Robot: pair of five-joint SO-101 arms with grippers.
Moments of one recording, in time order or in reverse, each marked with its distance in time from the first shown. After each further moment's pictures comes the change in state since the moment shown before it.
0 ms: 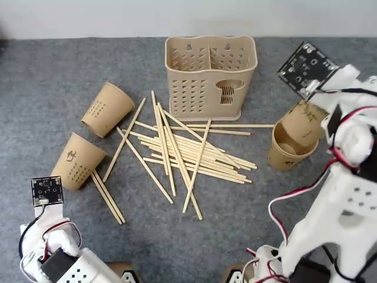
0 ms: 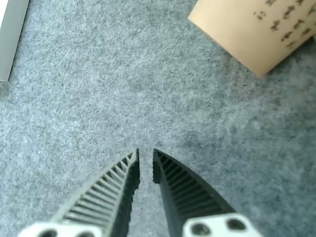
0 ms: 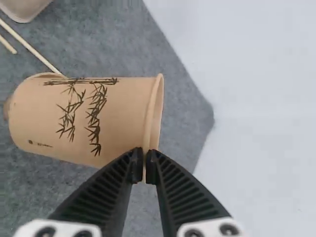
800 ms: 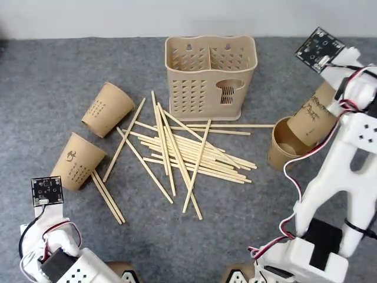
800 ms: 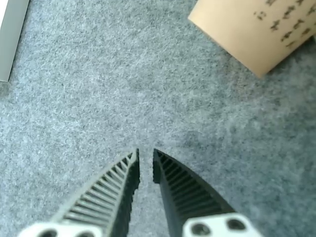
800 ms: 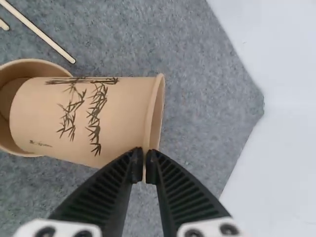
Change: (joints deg) left arm 0.0 0.0 0.0 0.0 0.0; right arm 2.9 19.0 0.0 -7.1 0.3
